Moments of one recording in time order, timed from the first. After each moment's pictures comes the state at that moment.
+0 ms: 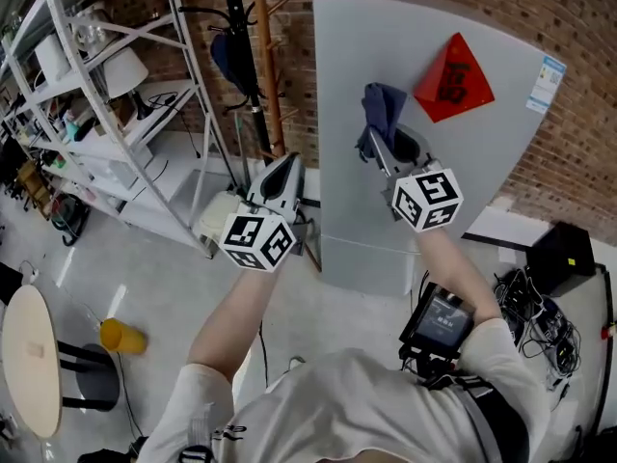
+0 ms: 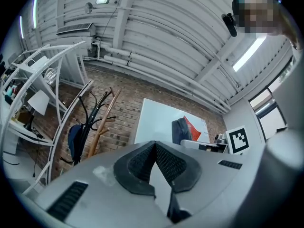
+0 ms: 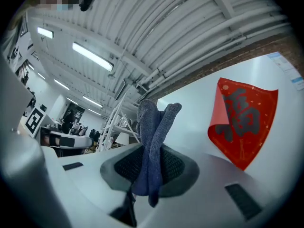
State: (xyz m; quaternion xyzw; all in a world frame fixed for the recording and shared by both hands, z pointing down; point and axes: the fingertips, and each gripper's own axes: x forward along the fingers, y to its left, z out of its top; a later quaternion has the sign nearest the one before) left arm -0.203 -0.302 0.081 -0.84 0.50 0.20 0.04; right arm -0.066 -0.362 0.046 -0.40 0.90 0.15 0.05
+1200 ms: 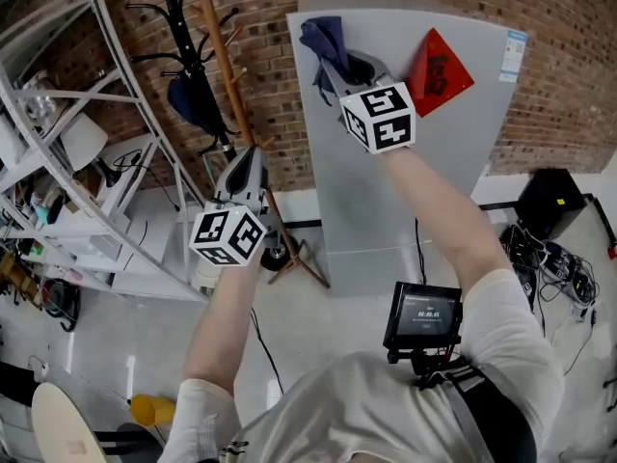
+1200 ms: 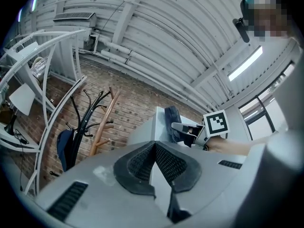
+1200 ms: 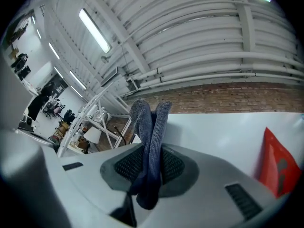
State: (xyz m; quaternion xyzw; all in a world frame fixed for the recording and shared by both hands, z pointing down) left arm -0.286 -0.367 0.033 -0.87 0.43 0.21 0.05; right arm -0.134 -0.443 -0.082 -0.53 0.81 0.25 0.03
